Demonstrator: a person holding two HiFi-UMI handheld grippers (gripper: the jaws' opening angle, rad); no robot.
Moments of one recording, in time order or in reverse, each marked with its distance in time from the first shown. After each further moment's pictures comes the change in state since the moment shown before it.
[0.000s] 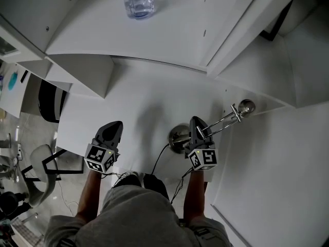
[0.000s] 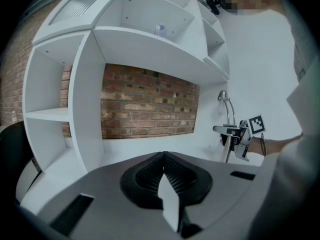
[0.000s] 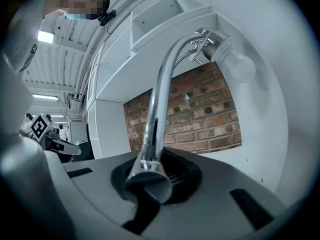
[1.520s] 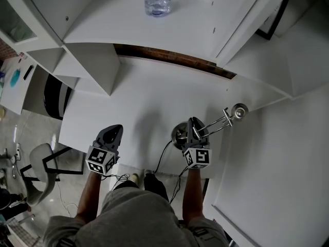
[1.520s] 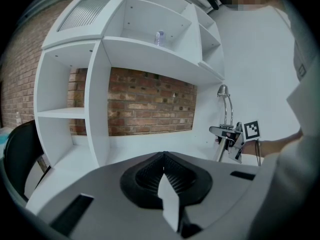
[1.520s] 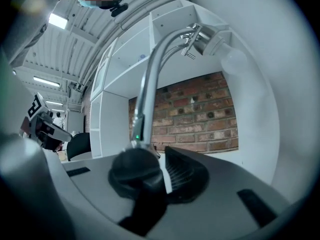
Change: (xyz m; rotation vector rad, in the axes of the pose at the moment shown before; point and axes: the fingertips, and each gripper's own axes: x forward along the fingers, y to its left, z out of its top) left arm -0.048 0.005 -0.021 0.018 -0.008 0.007; right arm -0.015 0.035 -0.024 -0.122 -0.031 -0.044
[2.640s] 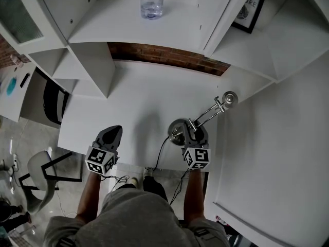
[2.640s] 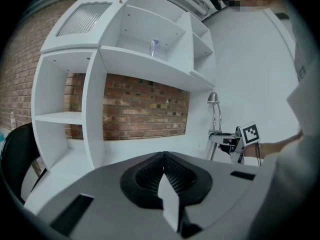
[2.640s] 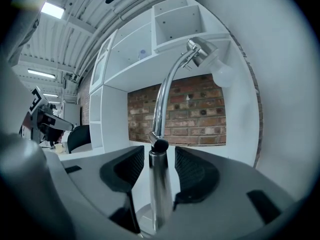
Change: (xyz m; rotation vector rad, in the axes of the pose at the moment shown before) left arm -0.022 -0.017 0.008 0.007 -0.045 -0.064; right arm -0.045 0.001 -0.003 -0.030 0.111 -0.066
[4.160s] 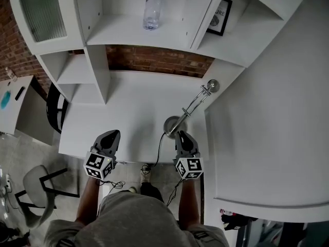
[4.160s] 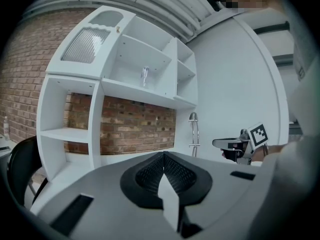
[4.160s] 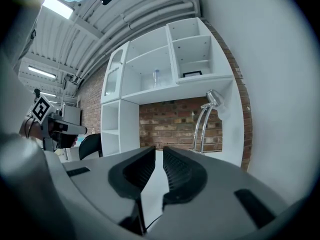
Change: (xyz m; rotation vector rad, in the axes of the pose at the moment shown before) left arm -0.096 -0.021 0.029 0.048 -0.164 -0.112; right arm -0.109 0.103 0.052 -0.017 -0.056 -0.053
